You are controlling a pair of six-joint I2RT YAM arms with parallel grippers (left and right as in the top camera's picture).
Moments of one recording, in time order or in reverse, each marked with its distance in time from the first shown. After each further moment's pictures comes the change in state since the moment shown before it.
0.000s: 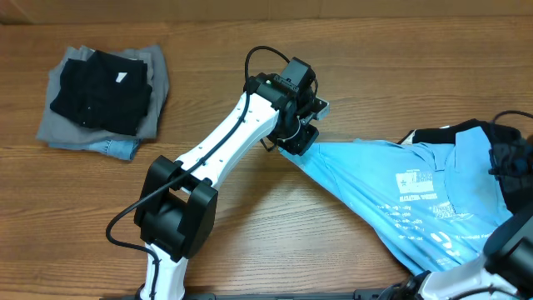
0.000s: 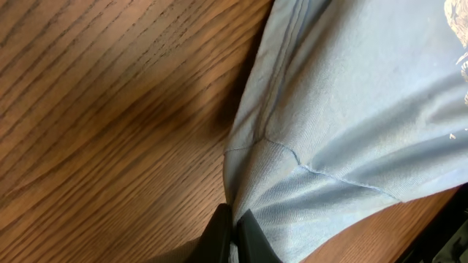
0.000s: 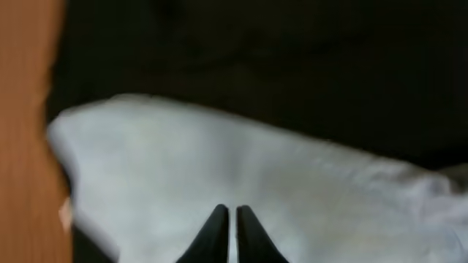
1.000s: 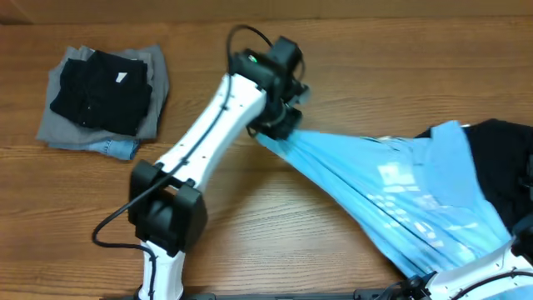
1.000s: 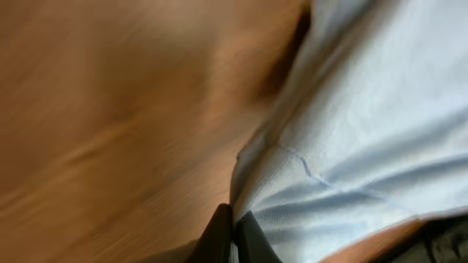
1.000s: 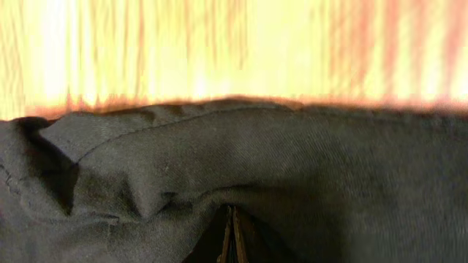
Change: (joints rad) left arm 0.095 0.007 0.261 -0.321 -0.145 -0.035; right arm -0.208 0.212 0.058 0.330 0.016 0.038
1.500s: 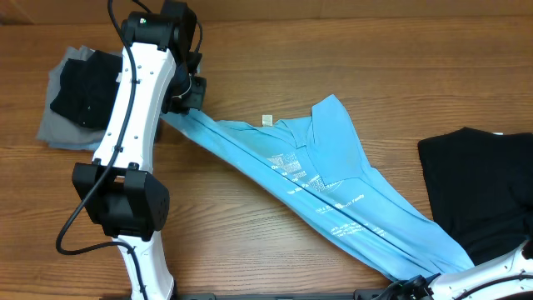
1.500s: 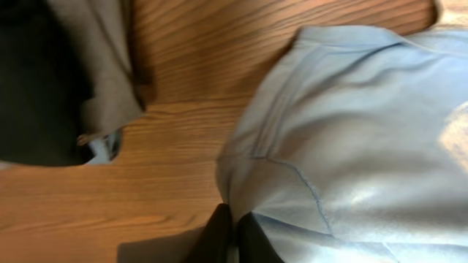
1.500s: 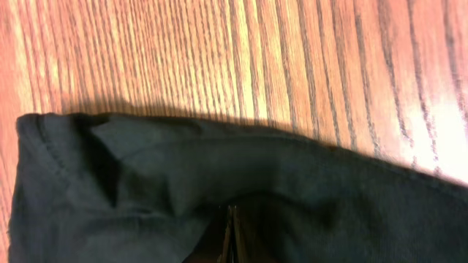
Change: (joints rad) left arm 0.354 0.000 0.110 -0.226 -0.290 -0.019; right arm -0.105 0.038 0.168 -0.155 0.031 -0.018
